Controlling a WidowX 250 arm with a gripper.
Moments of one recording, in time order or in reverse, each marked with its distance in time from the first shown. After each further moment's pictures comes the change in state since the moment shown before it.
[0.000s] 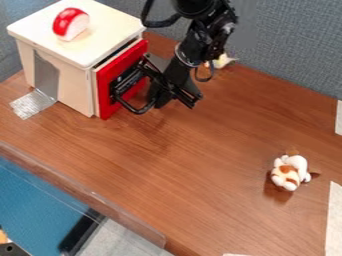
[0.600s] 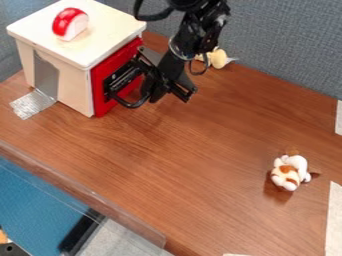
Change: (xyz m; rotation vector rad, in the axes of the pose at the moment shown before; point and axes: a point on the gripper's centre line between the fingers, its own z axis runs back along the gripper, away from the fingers) arm 0.001 0.014 0.007 0.003 -0.006 0.018
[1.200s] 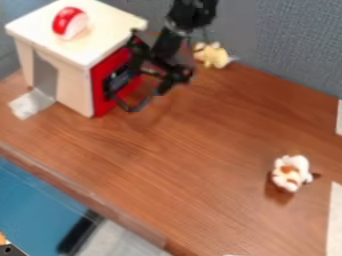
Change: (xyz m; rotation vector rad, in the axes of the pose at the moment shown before) arm 0.003 0.002 0.037 -0.113 -0.030 0.012
